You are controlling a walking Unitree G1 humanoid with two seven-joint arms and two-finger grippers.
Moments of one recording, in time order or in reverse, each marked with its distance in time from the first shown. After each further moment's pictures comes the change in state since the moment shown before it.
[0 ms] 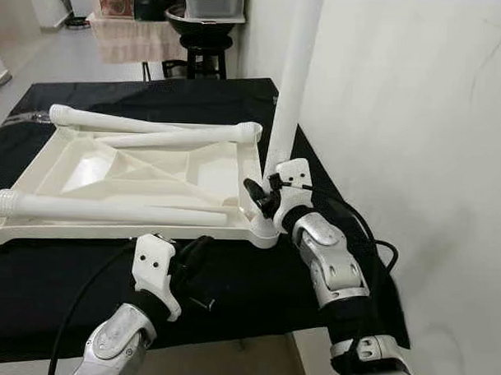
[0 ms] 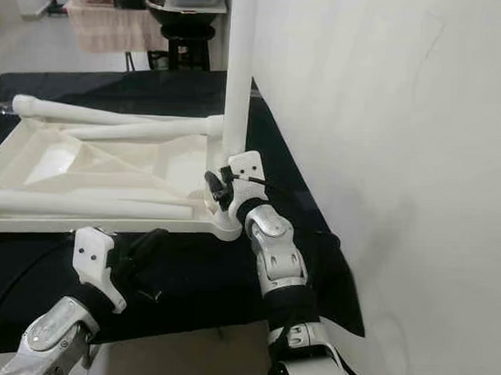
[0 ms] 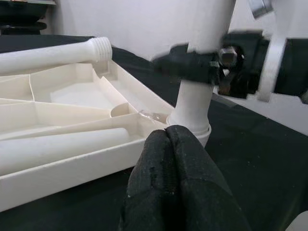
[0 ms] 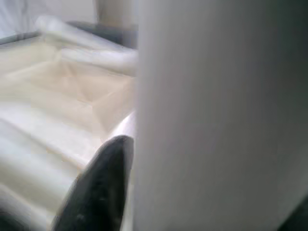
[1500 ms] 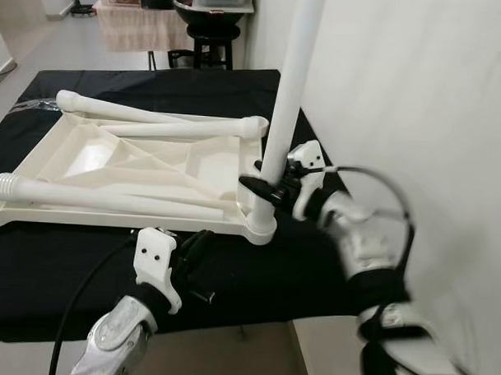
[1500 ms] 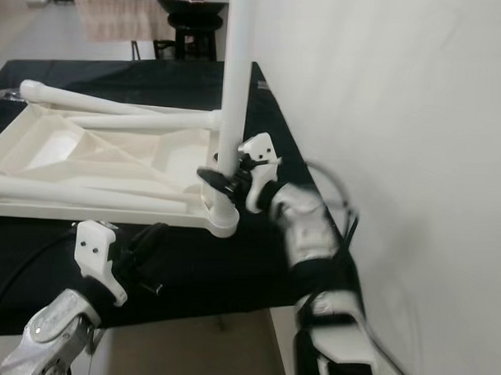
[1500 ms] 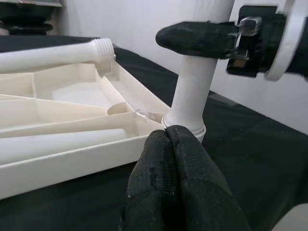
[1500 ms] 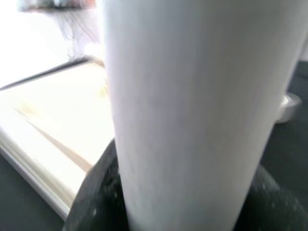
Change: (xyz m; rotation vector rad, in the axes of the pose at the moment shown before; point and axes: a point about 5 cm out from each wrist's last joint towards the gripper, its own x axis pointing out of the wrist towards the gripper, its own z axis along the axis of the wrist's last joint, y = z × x) left arm 0.000 -0.001 -0.002 -0.004 0.010 -0.010; right arm -0.008 -0.023 0.010 0.073 -0.075 0.034
